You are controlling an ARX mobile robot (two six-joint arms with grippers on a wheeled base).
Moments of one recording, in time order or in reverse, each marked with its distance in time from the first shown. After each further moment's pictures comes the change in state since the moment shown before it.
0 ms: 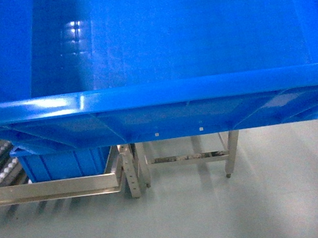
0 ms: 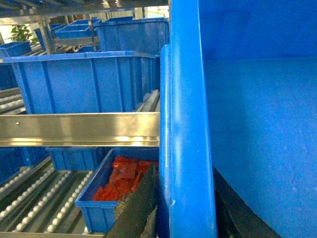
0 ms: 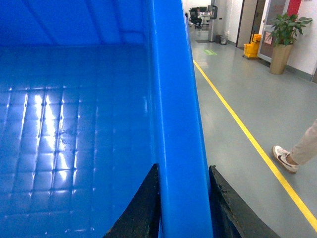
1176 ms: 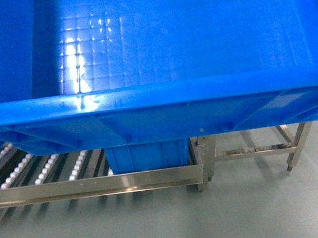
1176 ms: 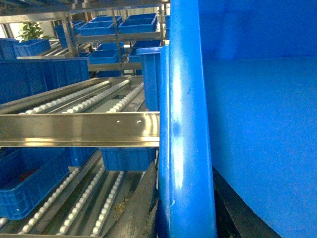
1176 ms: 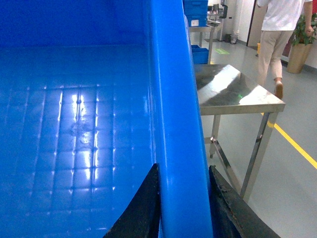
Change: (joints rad) left arm -0.001 0.000 0.000 -0.002 -0.002 0.000; right arm 0.000 0.000 0.000 -0.002 0.000 0.000
